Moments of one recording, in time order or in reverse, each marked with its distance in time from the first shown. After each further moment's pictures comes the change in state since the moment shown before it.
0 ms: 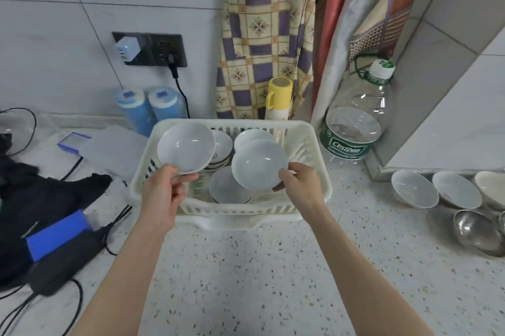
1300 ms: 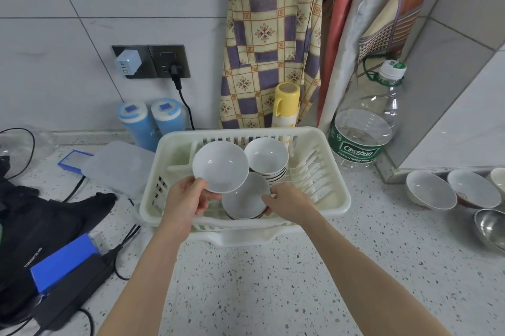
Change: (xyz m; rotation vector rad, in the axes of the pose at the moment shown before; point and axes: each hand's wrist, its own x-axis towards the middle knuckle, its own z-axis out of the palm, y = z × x) left_hand 0.028 -0.007 -0.001 0.408 -0.152 0.055; right_hand 0.037 0.019 0.051 -0.689 -0.321 0.040
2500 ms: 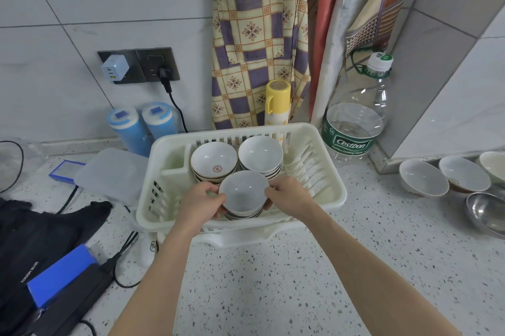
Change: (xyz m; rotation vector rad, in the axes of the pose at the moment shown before) left_hand 0.012 -0.004 0.024 0.531 -0.063 -0.100; right_hand -0.005 0.004 -0.004 0.280 0.044 -0.067
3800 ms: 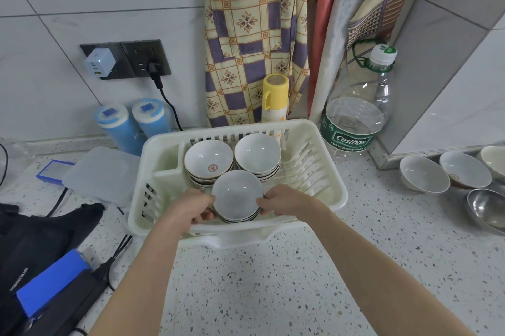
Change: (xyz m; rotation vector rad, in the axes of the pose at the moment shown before) left_hand 0.019 0.012 -0.008 0.051 -0.204 -0.324; right_hand 0.013 0.000 -0.003 0.036 -0.307 0.170
